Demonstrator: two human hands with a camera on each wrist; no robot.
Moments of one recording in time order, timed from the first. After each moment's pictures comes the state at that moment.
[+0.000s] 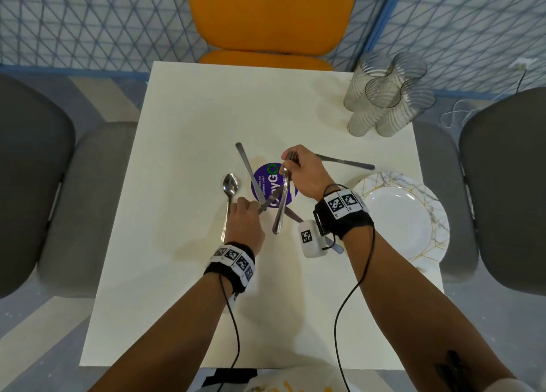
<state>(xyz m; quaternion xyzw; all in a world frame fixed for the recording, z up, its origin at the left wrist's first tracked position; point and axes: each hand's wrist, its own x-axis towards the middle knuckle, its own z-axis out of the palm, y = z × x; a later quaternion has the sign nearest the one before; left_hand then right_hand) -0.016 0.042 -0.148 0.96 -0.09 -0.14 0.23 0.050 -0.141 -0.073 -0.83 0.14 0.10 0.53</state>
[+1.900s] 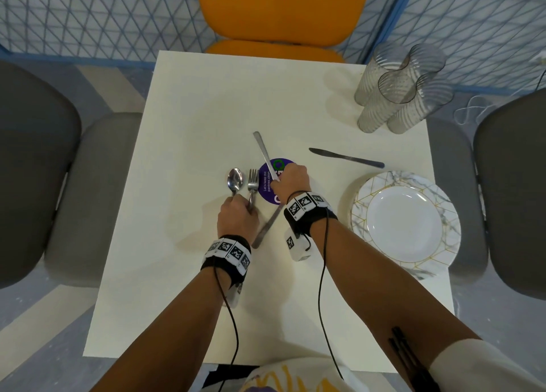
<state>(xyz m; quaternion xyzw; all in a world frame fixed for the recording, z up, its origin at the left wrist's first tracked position) 0.000 0.050 -0.139 0.93 0.11 -0.15 0.31 0.062 -0.096 -0.136 -0.93 0.19 0.17 0.26</state>
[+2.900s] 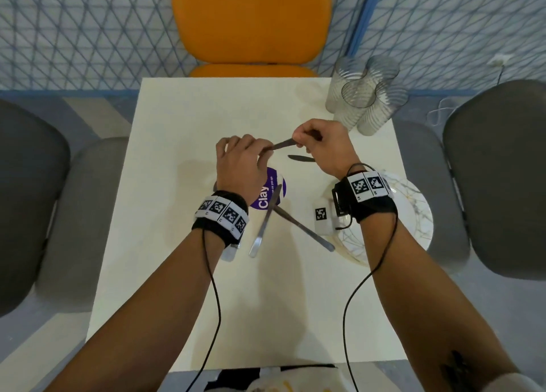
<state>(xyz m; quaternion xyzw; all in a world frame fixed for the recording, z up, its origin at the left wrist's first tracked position) 0.063 0.001 -0.043 0.92 -0.23 0.13 0.27 0.046 -0.204 -0.010 -0.85 0.10 -0.04 0.52</state>
